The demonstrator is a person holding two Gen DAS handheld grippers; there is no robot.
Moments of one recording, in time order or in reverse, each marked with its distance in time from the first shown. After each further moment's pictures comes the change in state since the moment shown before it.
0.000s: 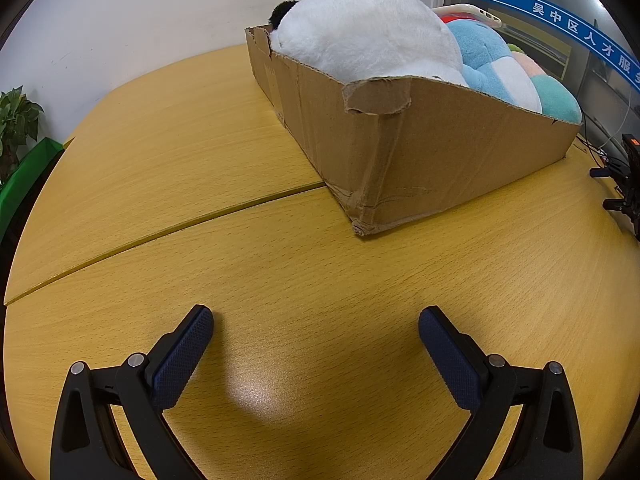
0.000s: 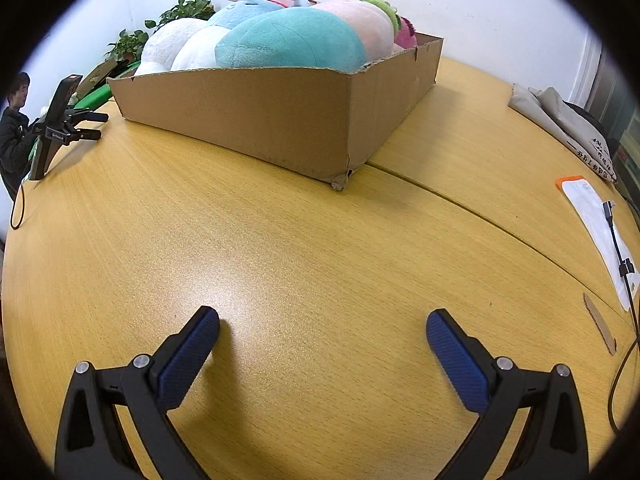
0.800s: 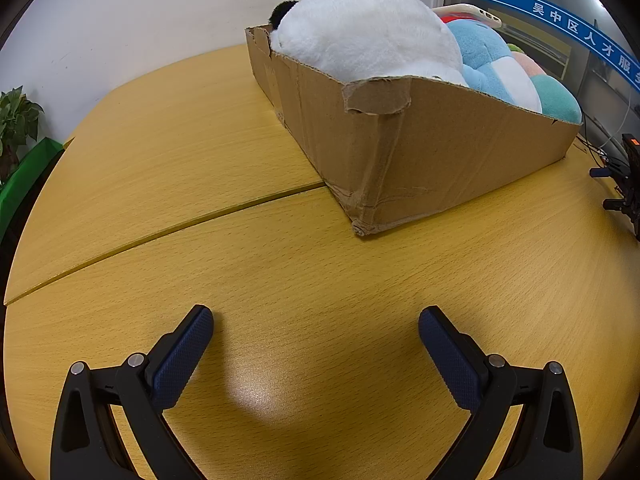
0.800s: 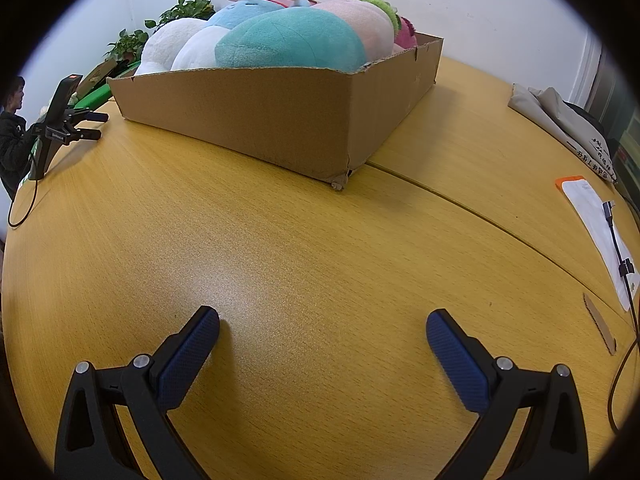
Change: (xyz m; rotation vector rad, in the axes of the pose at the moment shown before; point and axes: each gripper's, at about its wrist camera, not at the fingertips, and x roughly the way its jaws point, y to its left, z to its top) left arm 0.000 0.000 0.001 0.000 0.001 0.000; right arm -0.001 0.002 -0.002 0.001 0.000 0.001
